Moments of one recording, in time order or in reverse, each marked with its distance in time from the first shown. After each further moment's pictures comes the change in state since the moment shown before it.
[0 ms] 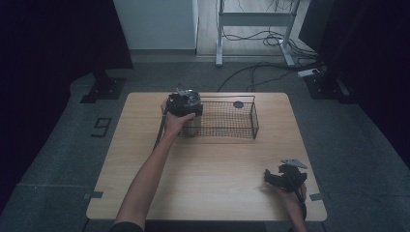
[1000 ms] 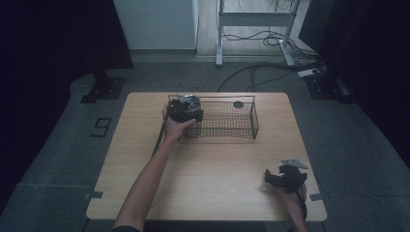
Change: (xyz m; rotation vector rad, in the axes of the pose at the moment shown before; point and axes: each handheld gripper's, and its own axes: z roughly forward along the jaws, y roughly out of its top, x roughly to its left) left arm -0.003 -0.020 0.001 -0.009 -0.011 0.023; right arm -0.001 -0.001 -0.001 -0.004 0.002 -0.004
